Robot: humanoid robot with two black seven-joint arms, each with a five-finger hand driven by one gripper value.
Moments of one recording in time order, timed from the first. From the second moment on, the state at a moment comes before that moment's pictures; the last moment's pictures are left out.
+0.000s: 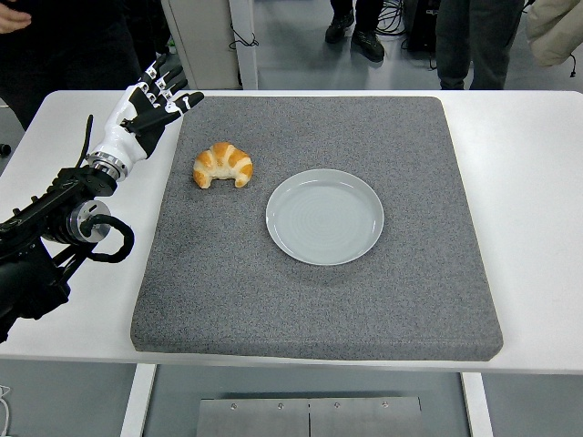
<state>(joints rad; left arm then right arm) -0.80 0.31 -0.67 -0.78 0.24 -0.08 -0.36 -0.12 0.00 0.01 0.14 -0.10 0.03 0.41</state>
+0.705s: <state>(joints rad) -0.80 0.31 -0.67 -0.78 0.24 -0.08 -0.36 -0.12 0.00 0.01 0.14 -0.10 0.03 0.41</state>
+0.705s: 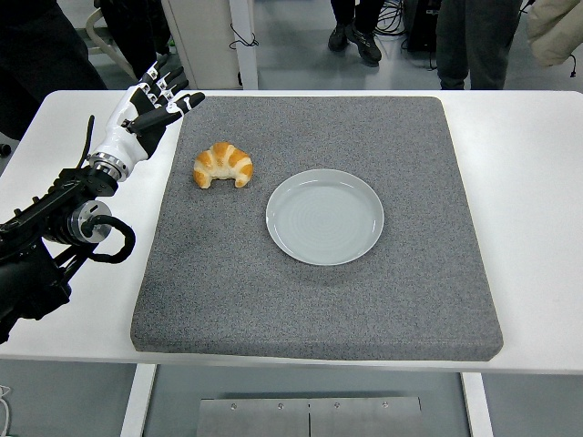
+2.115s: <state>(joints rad) -0.80 0.31 -0.68 -0.78 0.24 -0.07 -0.36 -0.12 0.00 0.01 0.14 -0.10 0.03 0.41</state>
